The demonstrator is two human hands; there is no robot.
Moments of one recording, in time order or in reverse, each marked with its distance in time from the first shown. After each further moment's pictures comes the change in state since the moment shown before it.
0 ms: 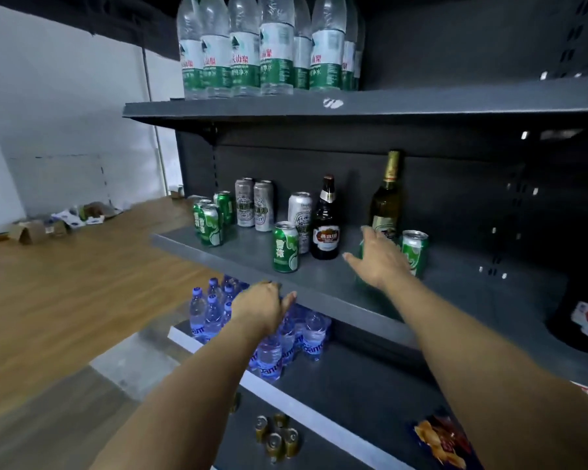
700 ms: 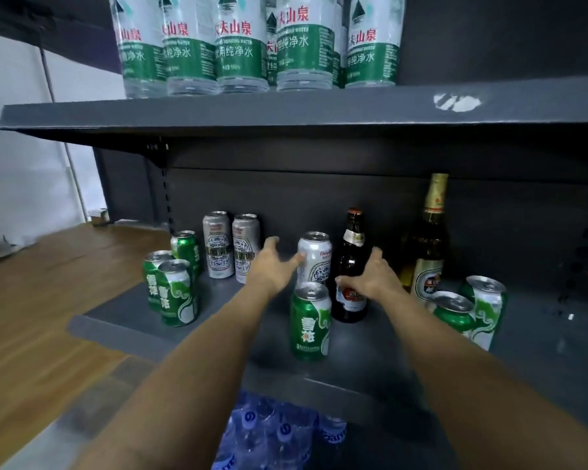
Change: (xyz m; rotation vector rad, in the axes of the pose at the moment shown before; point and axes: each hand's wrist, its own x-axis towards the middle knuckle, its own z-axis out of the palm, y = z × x) left_hand 0.283 -0.055 -0.017 -0.774 0.050 0.068; right_hand 0.195 -0.042 0.093 0.321 0.041 0.422
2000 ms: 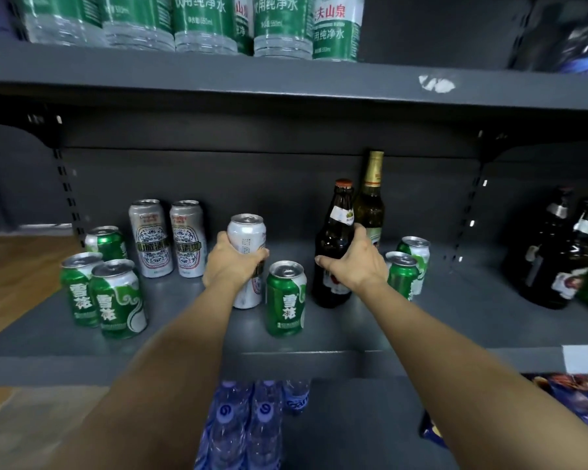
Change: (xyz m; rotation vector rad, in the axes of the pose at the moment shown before) left_hand 0.014 -0.032 0.007 -0.122 -0.018 -0.044; right_hand -0.073 -0.012 -0.005 -0.085 0.375 0.135
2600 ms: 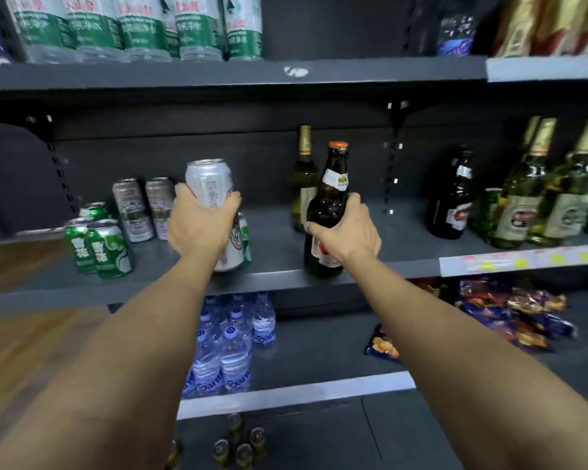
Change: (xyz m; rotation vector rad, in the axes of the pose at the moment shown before) left_hand -0.194 0.076 -0.047 -0.008 0.336 0.141; right_hand -0.130 0.066 -0.116 0.087 0.171 -0.001
